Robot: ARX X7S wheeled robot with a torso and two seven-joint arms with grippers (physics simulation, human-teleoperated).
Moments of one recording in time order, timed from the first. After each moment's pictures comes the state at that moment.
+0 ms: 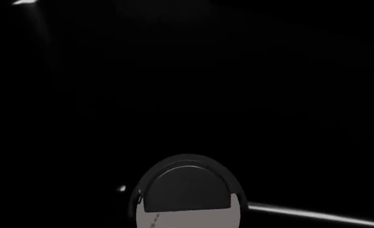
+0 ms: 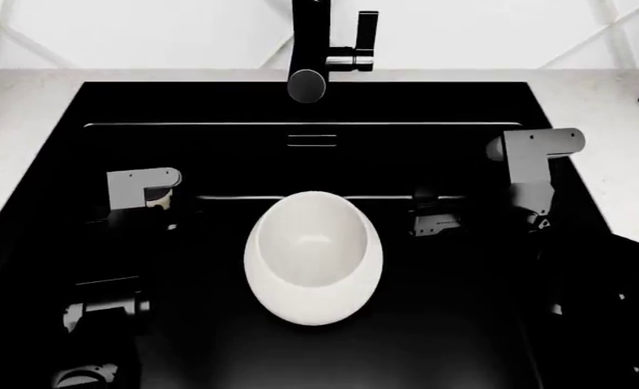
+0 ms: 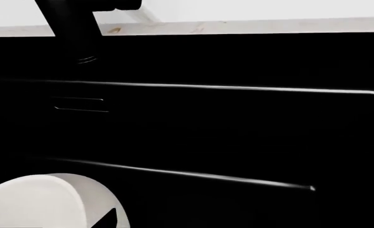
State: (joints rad) left arm -1.04 -0.19 -0.07 -1.30 0.00 0.08 0.00; right arm 0.77 0.48 -0.14 -0.19 0.91 1.10 0.28
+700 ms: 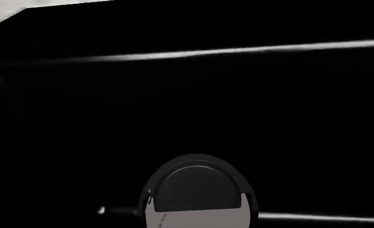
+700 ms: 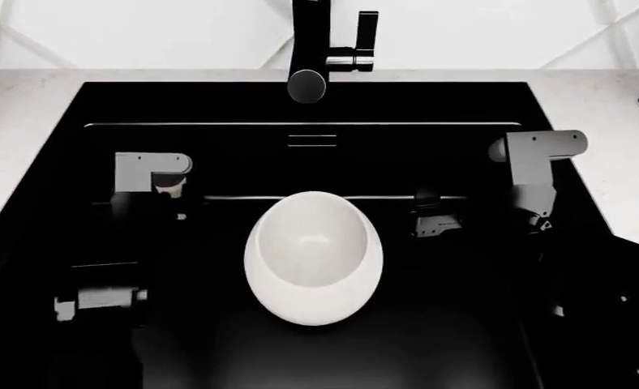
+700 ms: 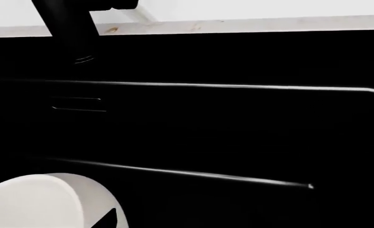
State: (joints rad) left arm -0.91 -0.18 -0.04 -0.80 0.02 -0.31 0.07; right arm 0.76 0.49 -0.13 -0.19 0.92 1.09 0.29
